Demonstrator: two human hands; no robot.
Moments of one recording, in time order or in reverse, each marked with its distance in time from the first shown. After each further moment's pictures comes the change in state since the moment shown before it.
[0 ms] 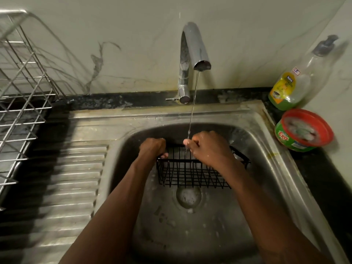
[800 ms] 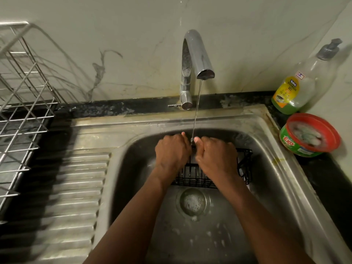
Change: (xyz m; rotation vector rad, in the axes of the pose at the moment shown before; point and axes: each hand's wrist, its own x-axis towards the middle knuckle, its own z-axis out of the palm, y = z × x) left_hand -0.031 0.021 0.032 0.362 0.466 0.639; right_hand -0.007 -0.002 0.022 -0.151 0.447 0.040
